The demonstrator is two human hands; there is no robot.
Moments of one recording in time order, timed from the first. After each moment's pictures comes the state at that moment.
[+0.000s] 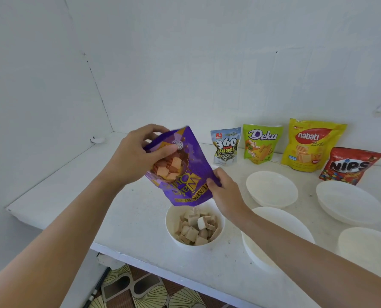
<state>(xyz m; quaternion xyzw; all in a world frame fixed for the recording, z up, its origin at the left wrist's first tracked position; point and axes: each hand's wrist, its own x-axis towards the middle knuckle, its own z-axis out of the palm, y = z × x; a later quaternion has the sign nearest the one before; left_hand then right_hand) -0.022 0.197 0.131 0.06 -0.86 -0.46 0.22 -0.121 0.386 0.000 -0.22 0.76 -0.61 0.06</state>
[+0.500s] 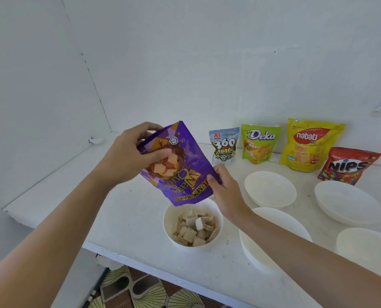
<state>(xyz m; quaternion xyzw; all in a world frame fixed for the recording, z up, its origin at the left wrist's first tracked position) -0.020 0.189 0.136 0.05 -0.88 -0.43 0.19 -0.124 0.391 0.002 -0.24 0.73 -0.64 0.05</state>
